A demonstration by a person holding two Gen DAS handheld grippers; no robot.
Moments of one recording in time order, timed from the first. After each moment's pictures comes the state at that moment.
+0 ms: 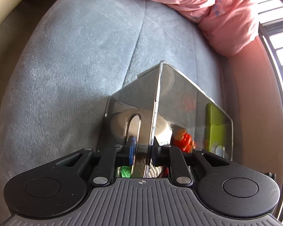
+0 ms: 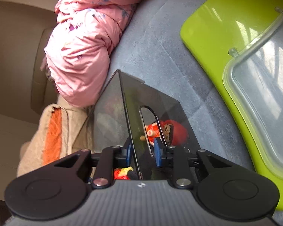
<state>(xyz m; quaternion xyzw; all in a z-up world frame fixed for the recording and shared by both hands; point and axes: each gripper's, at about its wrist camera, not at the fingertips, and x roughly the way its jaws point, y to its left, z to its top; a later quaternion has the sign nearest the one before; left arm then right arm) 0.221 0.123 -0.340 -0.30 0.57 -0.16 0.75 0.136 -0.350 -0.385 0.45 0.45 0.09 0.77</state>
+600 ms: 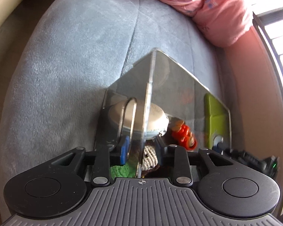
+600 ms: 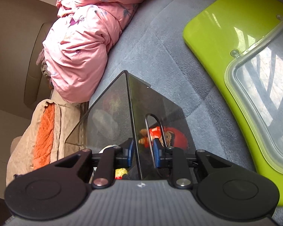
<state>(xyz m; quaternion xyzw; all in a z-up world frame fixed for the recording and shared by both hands) 0.199 0.108 -0.329 -0.26 0.58 -0.17 0.76 0.137 -0.338 -0.380 0.42 0.44 0.07 0.79</state>
